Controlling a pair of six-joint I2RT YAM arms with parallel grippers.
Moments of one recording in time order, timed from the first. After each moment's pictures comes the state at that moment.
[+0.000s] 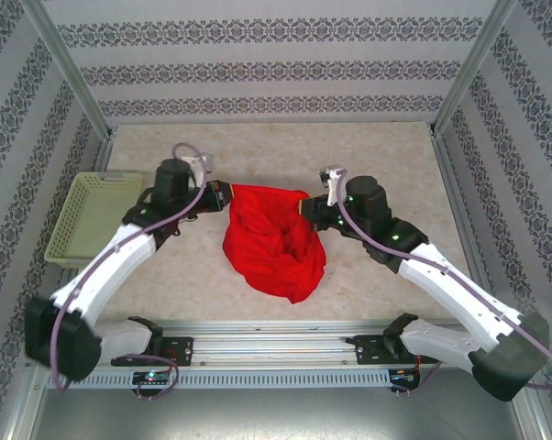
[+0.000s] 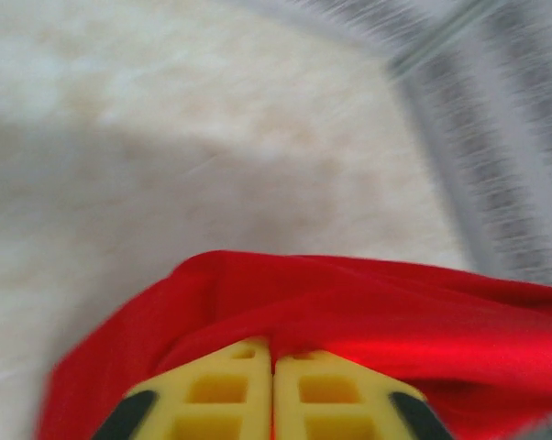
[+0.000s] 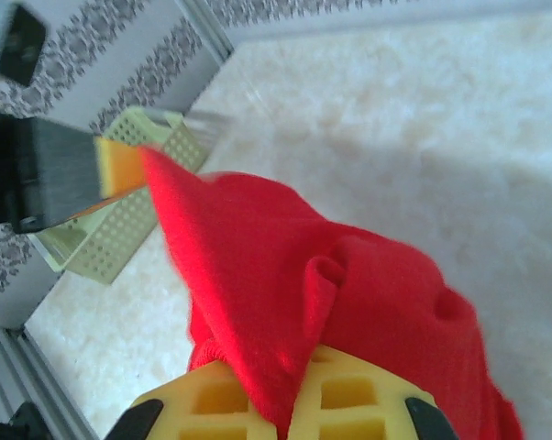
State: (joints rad) left arm -0.33 1.29 1.02 -0.36 0.28 -0.53; right arm 0.60 1.08 0.91 -0.29 -0.24 0.45
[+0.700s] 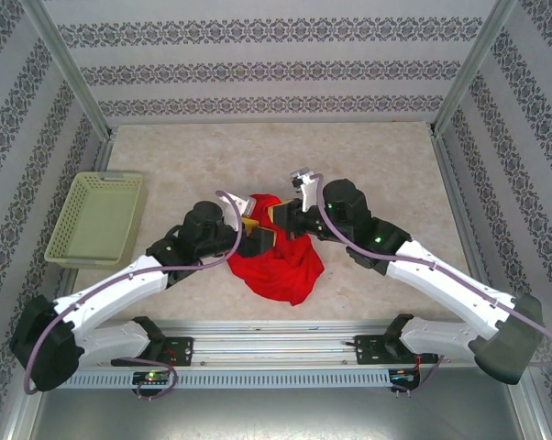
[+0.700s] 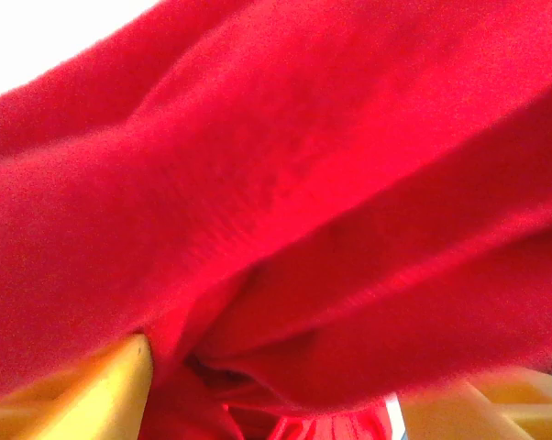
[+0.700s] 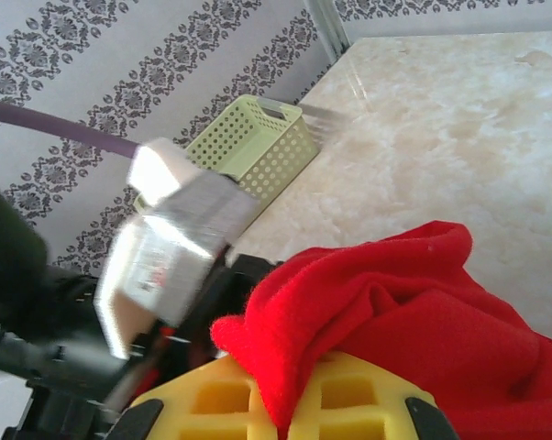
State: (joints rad) left arm -0.68 1.14 0.72 0.00 0.28 -0.40; right arm 0.79 1.14 0.99 -0.18 -0.25 0.48
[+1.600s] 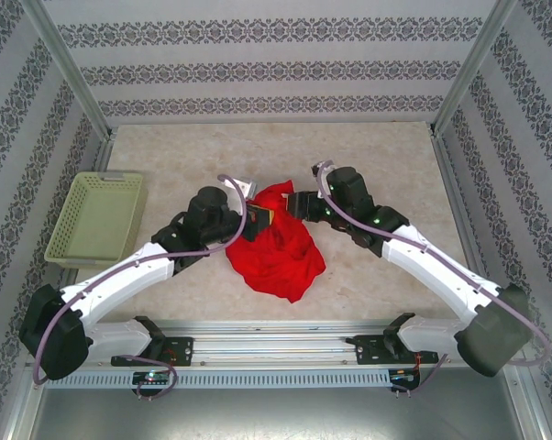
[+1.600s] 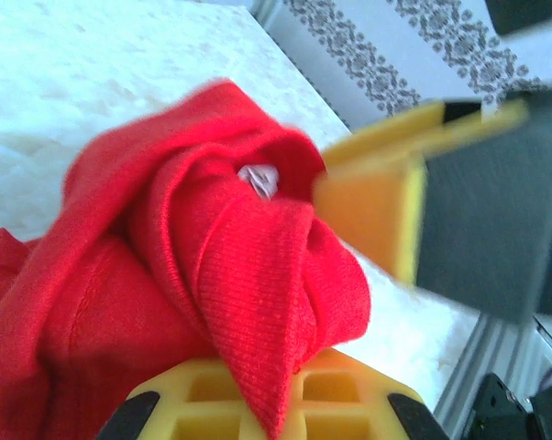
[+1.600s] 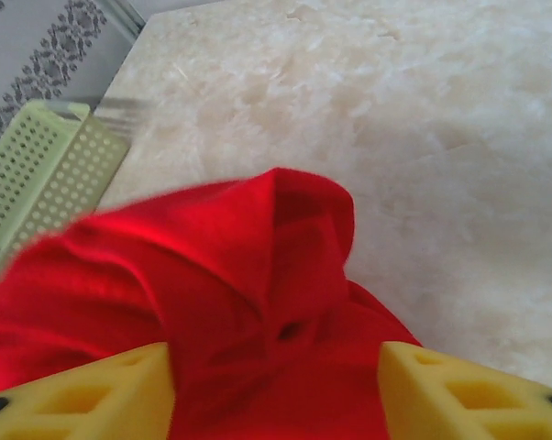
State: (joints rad) left arm -0.65 1.21 0.87 -0.05 0.24 -0.45; right arm 0.61 1.21 0.98 -0.35 -0.10 0.48
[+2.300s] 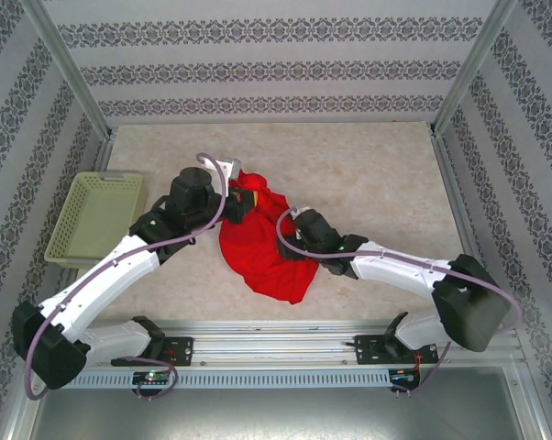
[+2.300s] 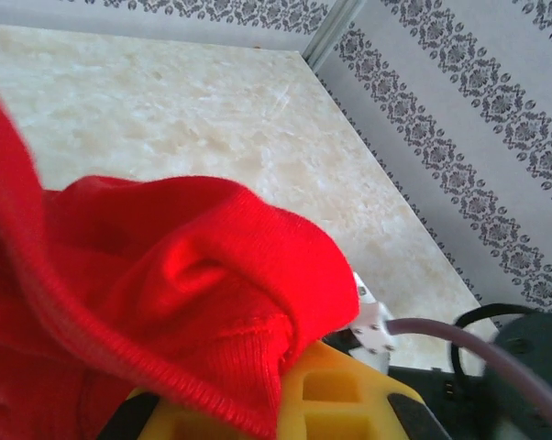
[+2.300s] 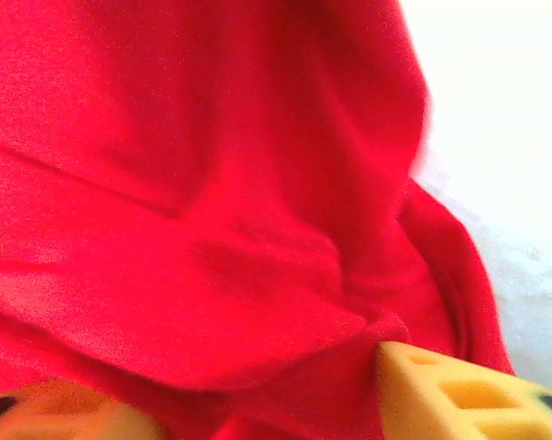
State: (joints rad) left arm -0.58 1.15 1.05 -0.32 0.19 -0.46; right arm 0.79 1.40 0.74 -0.17 0.11 0.42
